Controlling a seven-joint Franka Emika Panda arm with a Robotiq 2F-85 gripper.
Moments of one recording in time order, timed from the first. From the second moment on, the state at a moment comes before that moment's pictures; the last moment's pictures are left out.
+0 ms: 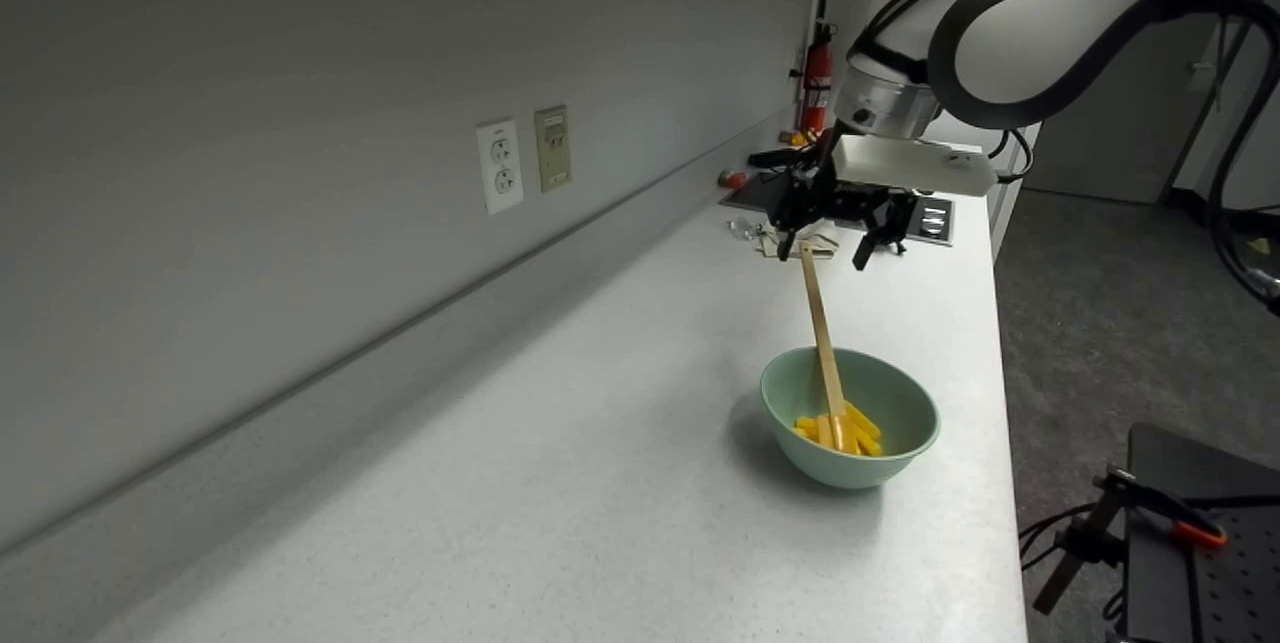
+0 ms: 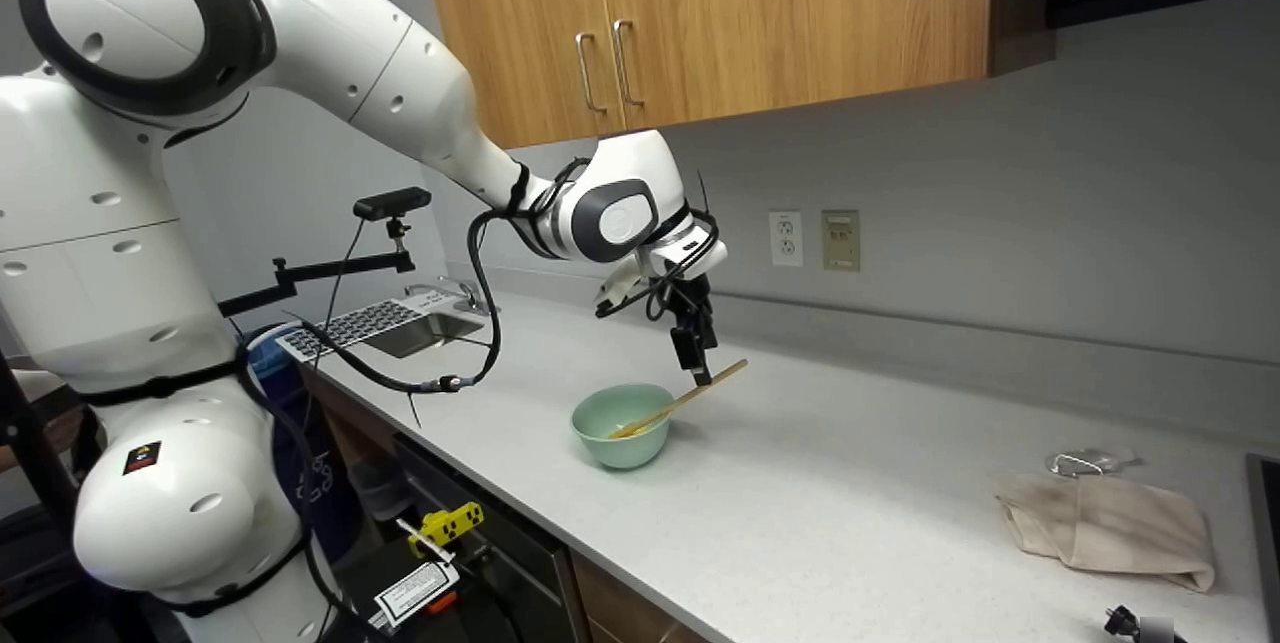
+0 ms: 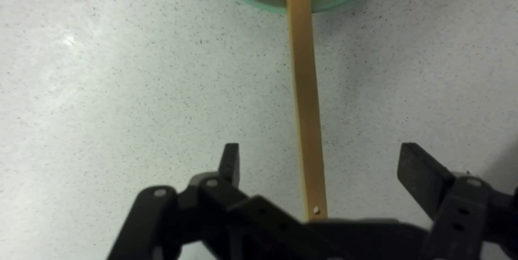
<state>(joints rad) -0.04 0.02 0.02 -2.33 -0.07 2.56 0.91</state>
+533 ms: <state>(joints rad) -0.03 0.05 0.02 -2.30 -0.15 2.56 0.93</state>
